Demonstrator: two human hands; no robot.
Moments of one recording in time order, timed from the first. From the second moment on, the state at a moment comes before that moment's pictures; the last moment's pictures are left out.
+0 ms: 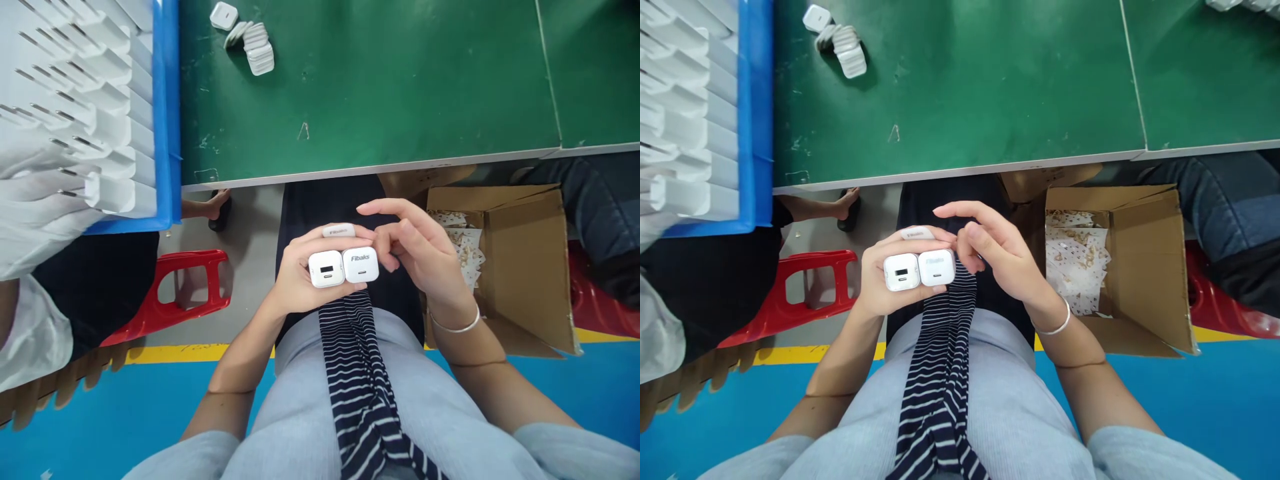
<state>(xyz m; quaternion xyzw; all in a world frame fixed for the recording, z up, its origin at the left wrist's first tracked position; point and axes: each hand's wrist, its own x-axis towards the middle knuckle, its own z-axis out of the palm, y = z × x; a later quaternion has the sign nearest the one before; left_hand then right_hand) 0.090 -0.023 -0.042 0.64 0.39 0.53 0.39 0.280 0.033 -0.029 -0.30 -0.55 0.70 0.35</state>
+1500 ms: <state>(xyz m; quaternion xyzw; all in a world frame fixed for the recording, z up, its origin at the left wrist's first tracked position) 0.098 -0.028 -0.056 0.68 0.48 0.48 0.30 0.263 0.025 -0.021 -0.39 -0.62 0.62 0.29</state>
